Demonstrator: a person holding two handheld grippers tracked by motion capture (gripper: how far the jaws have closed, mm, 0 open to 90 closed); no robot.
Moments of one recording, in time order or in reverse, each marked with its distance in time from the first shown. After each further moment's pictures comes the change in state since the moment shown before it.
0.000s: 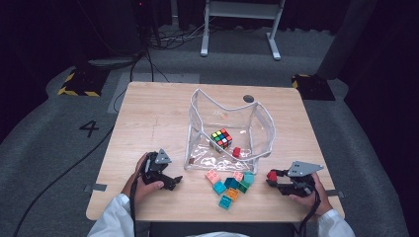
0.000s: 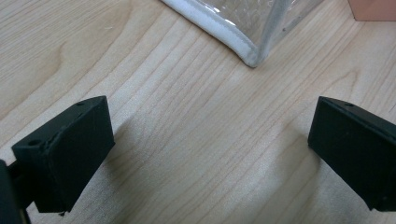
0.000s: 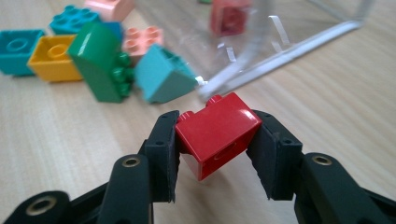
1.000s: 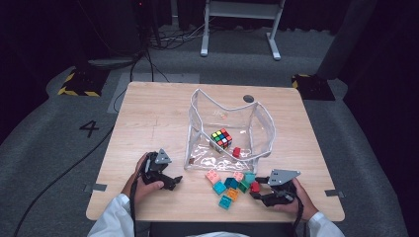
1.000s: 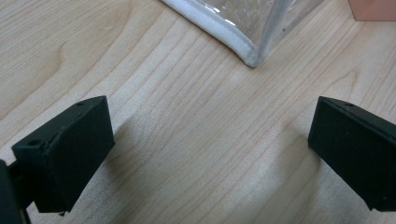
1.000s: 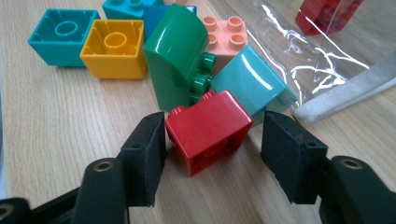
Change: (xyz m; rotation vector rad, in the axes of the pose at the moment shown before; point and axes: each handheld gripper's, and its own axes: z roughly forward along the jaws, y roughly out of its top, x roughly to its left) left arm 0.000 0.000 0.000 0.000 0.001 0.000; right arm 0.039 0.007 0.041 0.060 0.102 -0.084
